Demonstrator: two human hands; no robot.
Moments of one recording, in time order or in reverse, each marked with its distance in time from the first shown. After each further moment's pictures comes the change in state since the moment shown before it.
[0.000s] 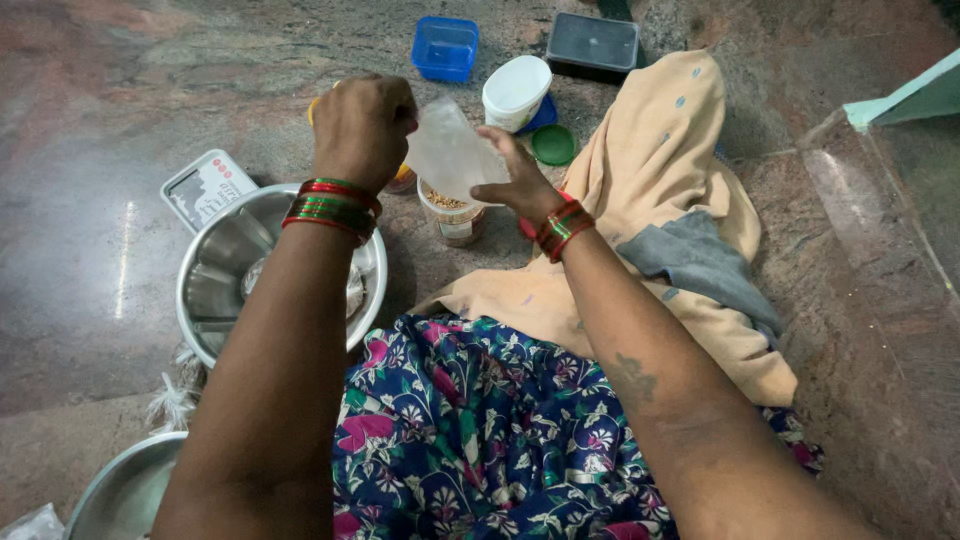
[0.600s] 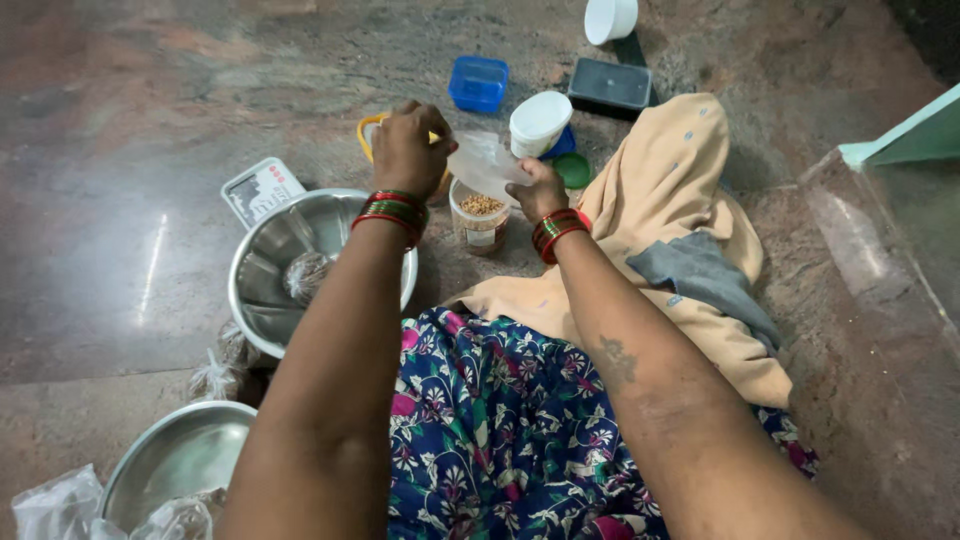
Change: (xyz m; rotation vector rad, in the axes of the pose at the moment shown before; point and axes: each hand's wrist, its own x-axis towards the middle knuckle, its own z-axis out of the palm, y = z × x) left_hand -0.021 -0.011 0.019 -0.142 0.220 -0.063; right_hand 0.009 -0.008 0.021 -0.219 0.273 0.449
